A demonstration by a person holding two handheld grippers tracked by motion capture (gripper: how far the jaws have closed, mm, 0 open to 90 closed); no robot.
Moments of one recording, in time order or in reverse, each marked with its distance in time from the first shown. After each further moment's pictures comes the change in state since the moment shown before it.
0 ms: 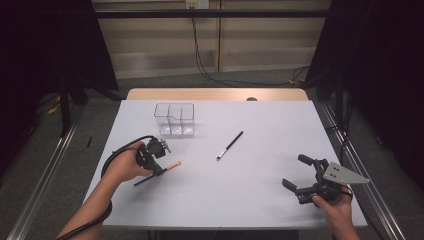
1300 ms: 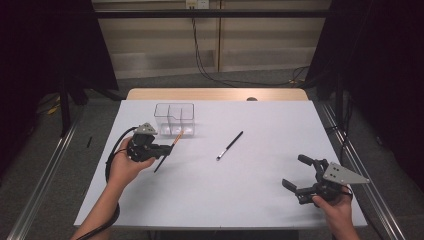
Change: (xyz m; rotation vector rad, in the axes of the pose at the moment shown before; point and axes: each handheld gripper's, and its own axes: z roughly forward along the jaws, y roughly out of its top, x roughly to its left) left arm 0.007 -0.018 -0.024 -0.659 0.028 -0.204; right arm 0.000 0.000 0.000 0.001 0.002 0.001
